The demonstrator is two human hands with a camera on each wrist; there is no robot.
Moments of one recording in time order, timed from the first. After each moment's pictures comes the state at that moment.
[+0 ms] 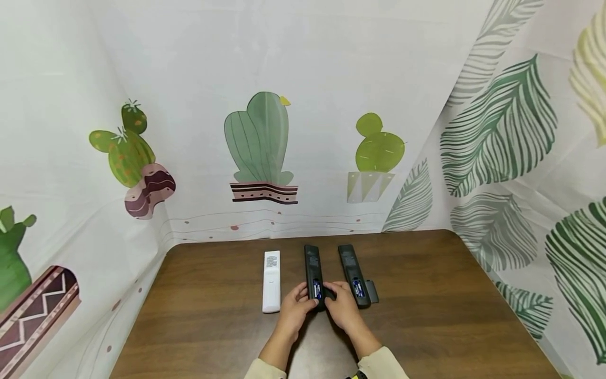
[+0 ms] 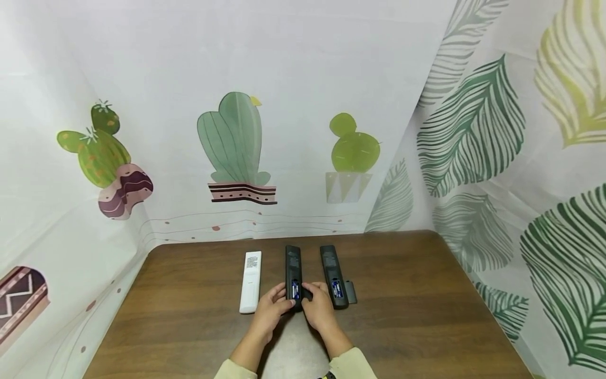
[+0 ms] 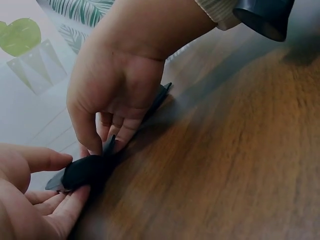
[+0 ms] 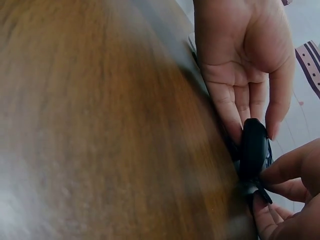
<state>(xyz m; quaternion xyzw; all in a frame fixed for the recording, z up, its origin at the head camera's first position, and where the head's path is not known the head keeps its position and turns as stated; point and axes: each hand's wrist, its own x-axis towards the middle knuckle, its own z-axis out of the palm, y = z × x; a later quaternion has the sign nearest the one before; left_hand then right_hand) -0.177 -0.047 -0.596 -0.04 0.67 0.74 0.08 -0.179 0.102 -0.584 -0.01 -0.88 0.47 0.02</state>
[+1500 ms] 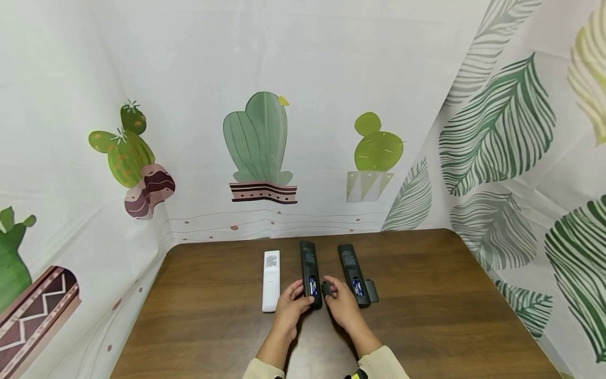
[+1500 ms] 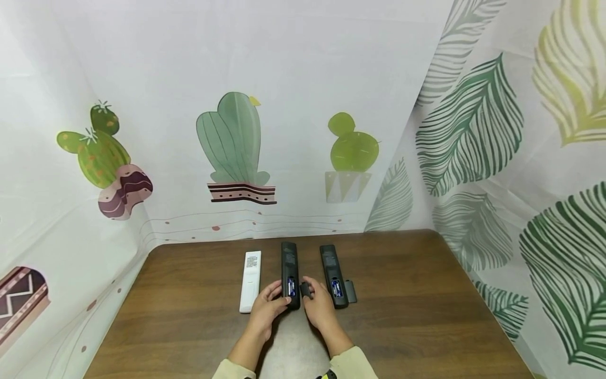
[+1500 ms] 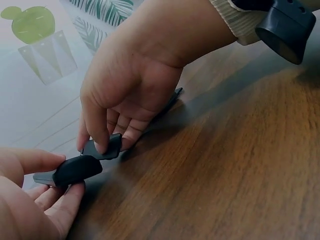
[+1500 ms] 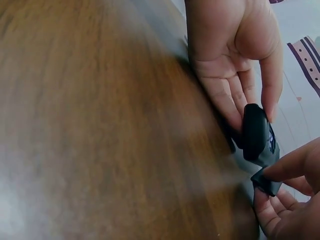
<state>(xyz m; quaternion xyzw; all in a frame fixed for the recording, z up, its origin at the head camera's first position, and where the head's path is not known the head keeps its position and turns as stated) -0.178 -0.053 -0.599 -0.07 0.61 0.78 0.08 -0.180 0.107 -0.583 -0.01 -0.86 0.50 0.02</state>
